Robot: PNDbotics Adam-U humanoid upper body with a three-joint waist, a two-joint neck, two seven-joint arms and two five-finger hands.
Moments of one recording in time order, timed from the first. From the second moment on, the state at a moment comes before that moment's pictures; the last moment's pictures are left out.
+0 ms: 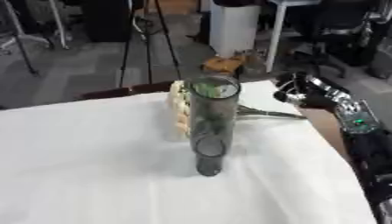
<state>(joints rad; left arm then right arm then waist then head) -0.09 0.28 -0.11 -1.87 0.15 -0.07 0.23 -0.85 -0.63 -0.30 -0.61 0.27 -0.56 0.60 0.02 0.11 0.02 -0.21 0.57</state>
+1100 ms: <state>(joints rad) -0.10 0.28 -0.12 -1.87 0.15 -0.07 0.23 -0.91 -0.57 -0.31 -0.53 0.64 -0.66 0.49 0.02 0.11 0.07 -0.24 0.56</state>
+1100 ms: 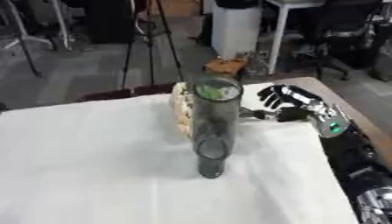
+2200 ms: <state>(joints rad) -0.12 0.28 -0.13 -1.88 0.16 -0.06 0.22 -0.92 -0.56 -0.35 -0.47 1.04 -0.72 0.27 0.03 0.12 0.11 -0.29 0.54</state>
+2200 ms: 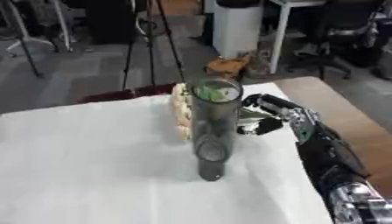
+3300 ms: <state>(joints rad) -0.12 0.28 -0.13 -1.88 0.16 -0.06 0.21 -0.94 -0.66 -0.17 -0.15 1.04 -0.75 -0.13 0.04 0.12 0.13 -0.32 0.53</state>
